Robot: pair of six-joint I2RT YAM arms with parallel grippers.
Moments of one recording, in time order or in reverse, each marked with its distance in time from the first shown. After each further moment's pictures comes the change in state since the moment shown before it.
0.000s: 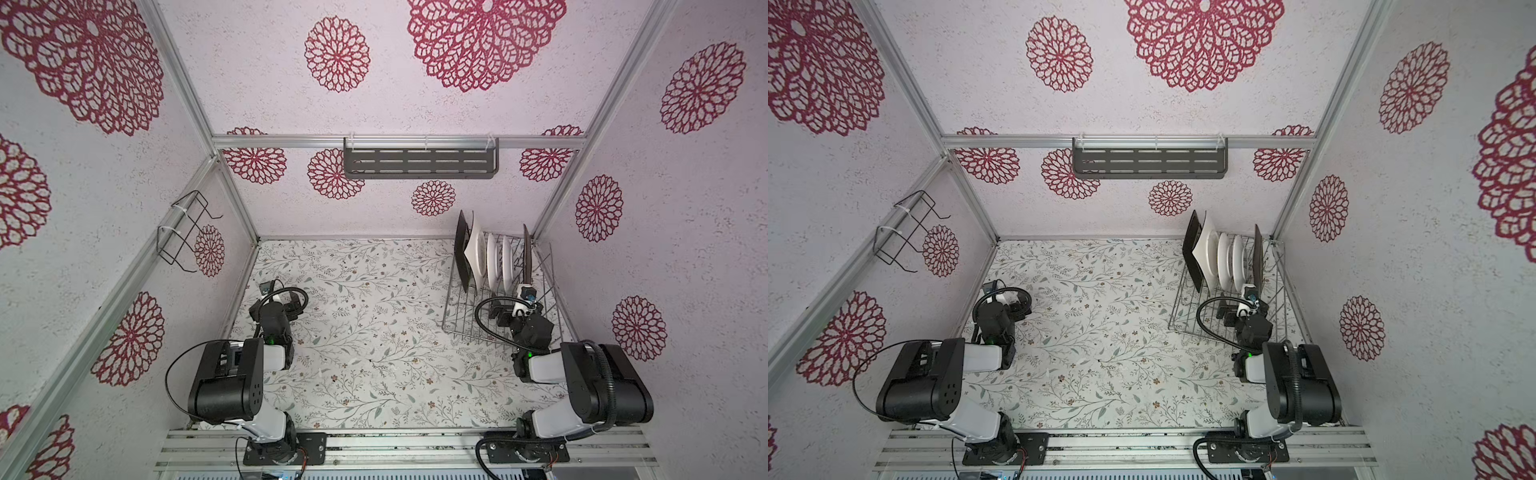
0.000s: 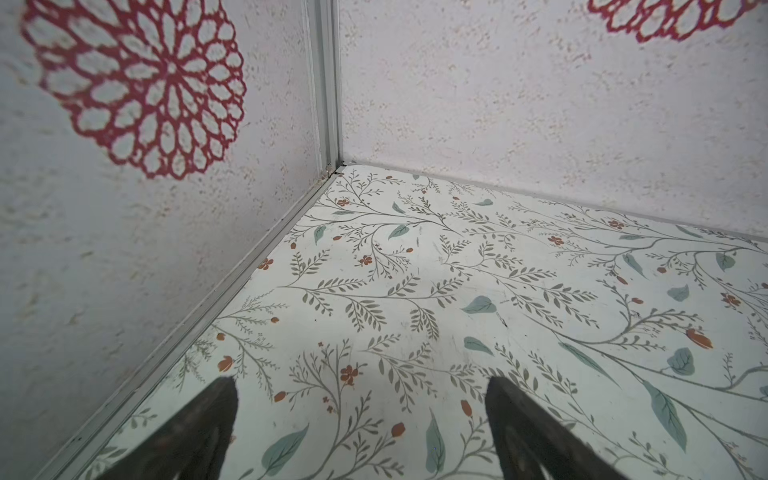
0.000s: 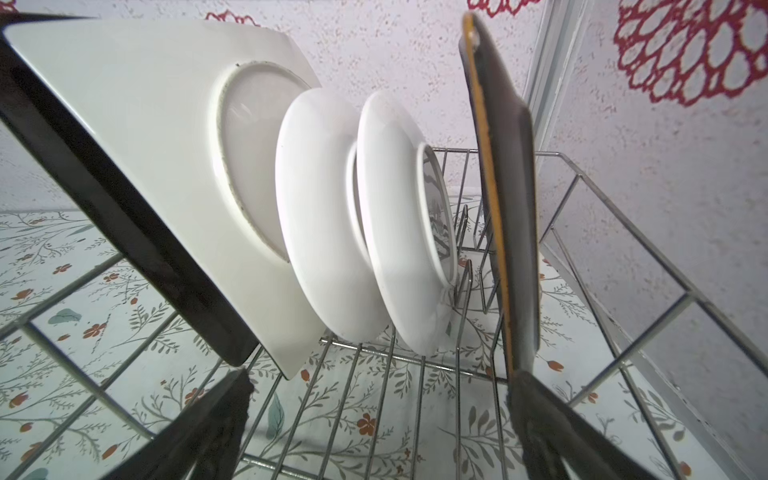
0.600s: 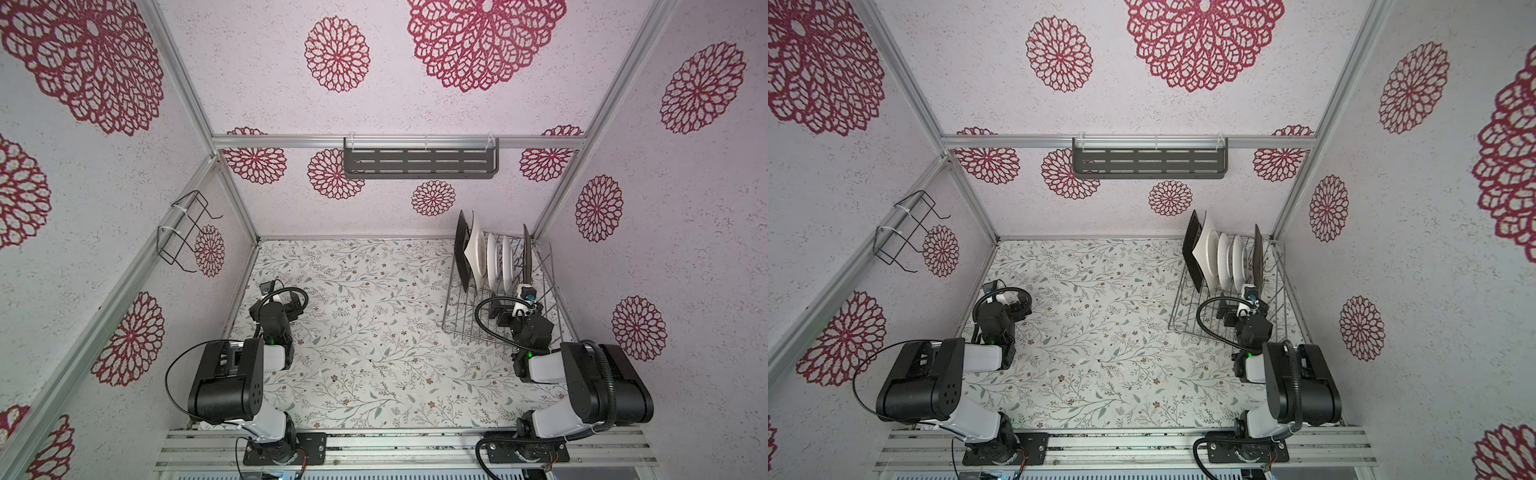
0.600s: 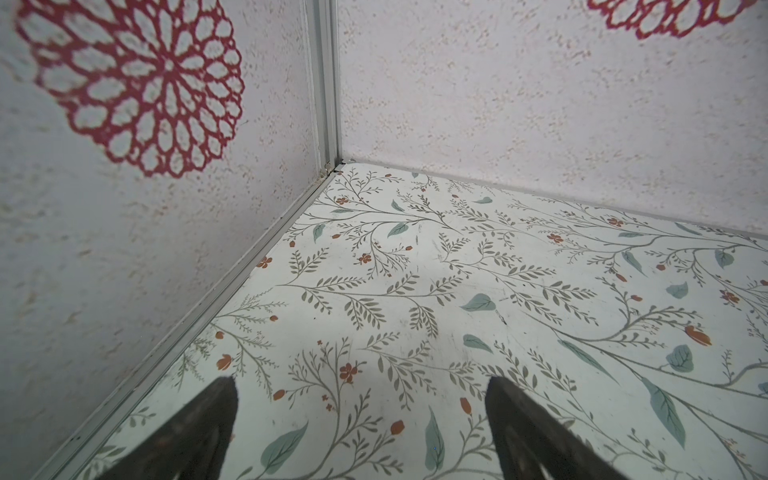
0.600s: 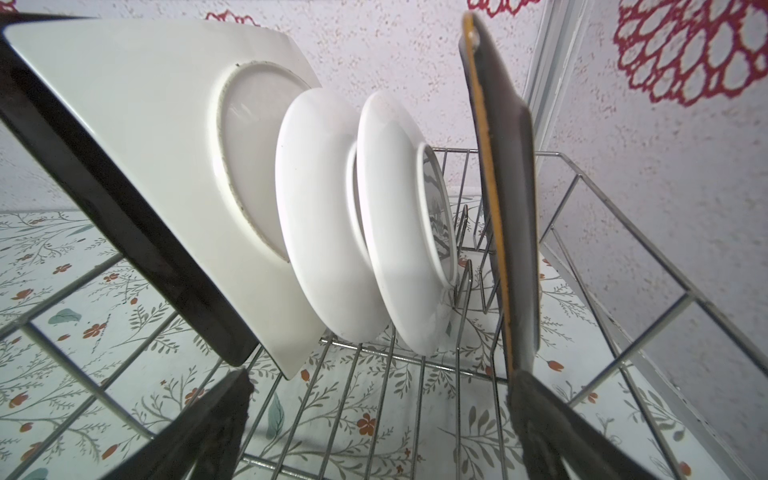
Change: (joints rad) left arm 0.000 0.000 0.000 -0.005 0.003 0.000; right arm 0.000 0.000 0.000 0.000 0.000 0.000
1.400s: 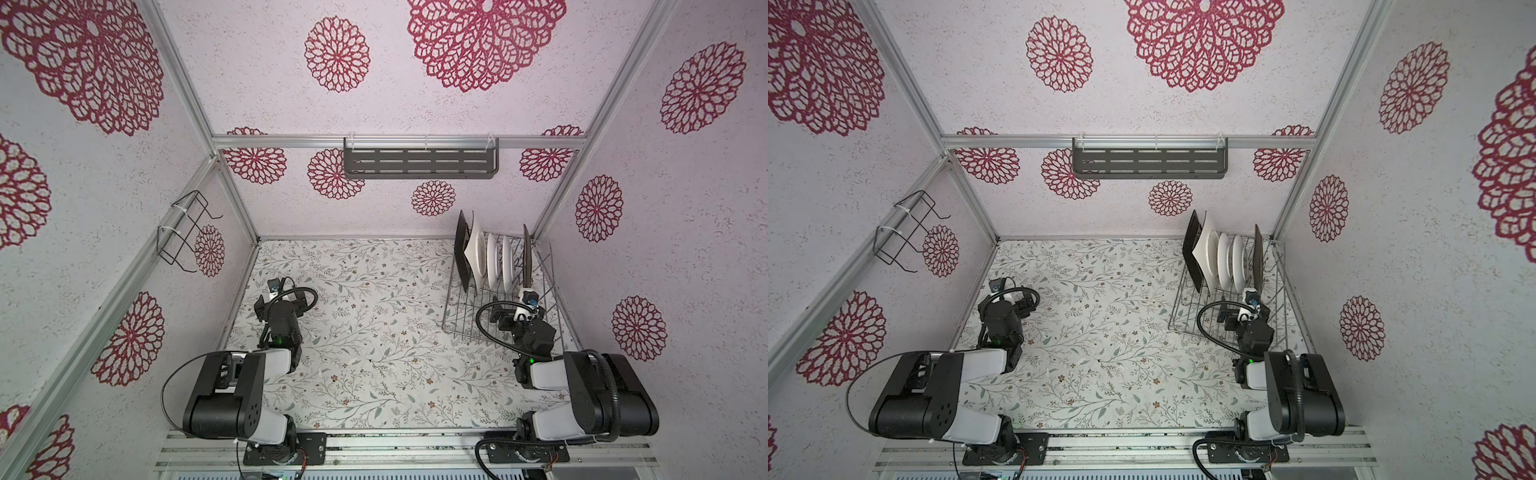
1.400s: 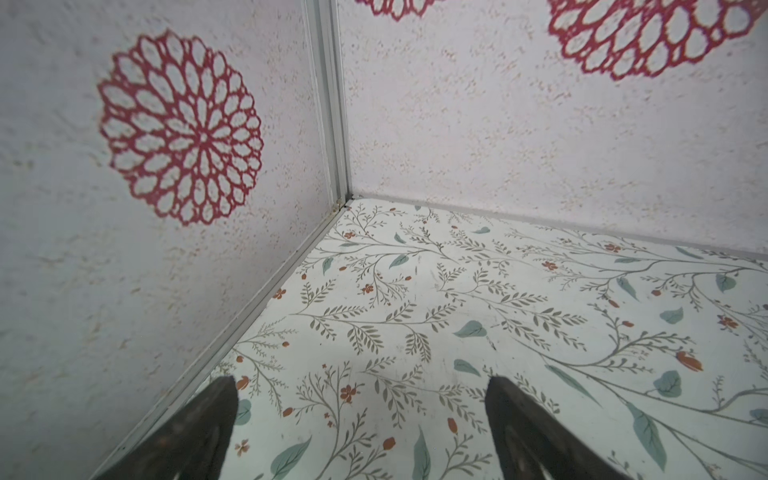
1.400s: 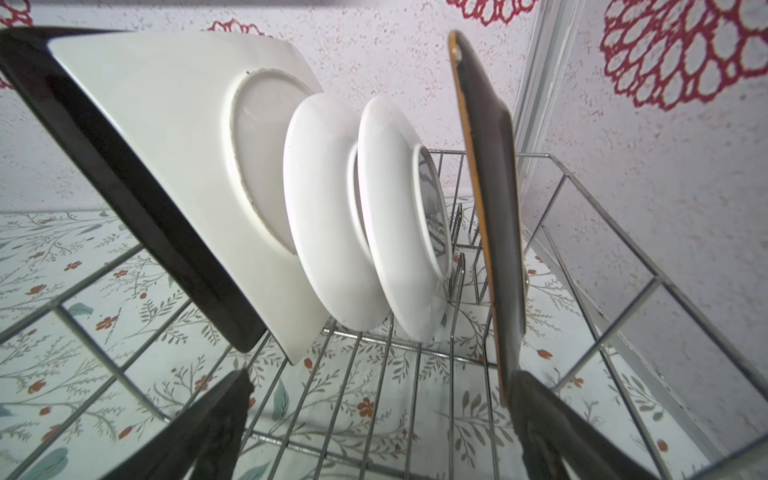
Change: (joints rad) left arm -0.163 -0.131 -0.001 -0.032 -0.221 0.081; right arm 0.000 -0.105 -0.060 -0.036 0.006 0.000
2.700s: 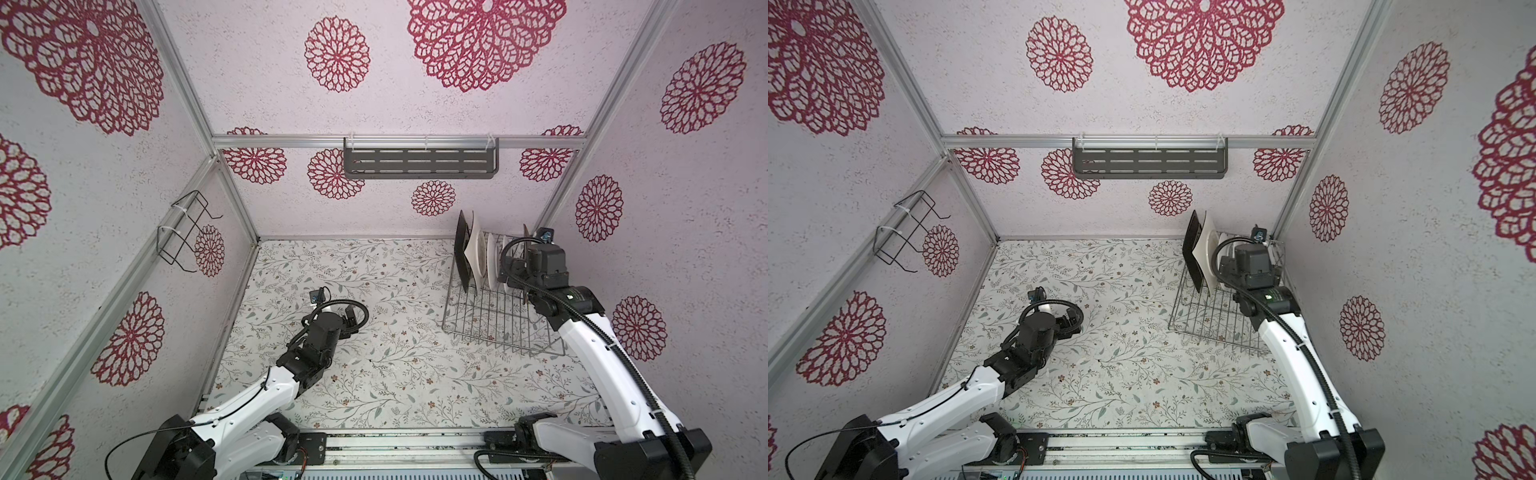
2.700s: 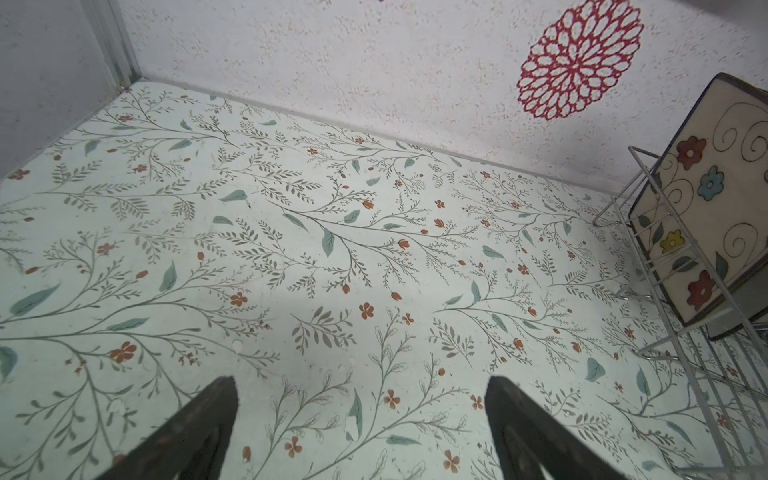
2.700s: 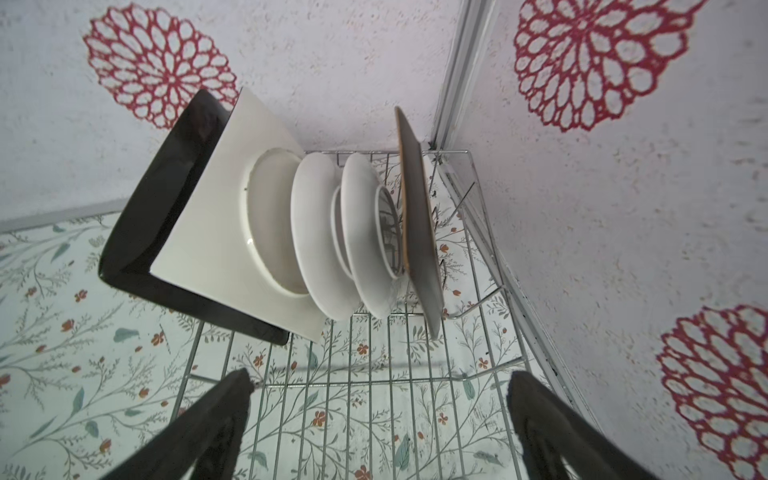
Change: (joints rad) left arm -0.539 -0.389 0.098 -0.808 0.010 -0.531; right arm 0.295 -0.215 1.054 -1.779 0.451 0.230
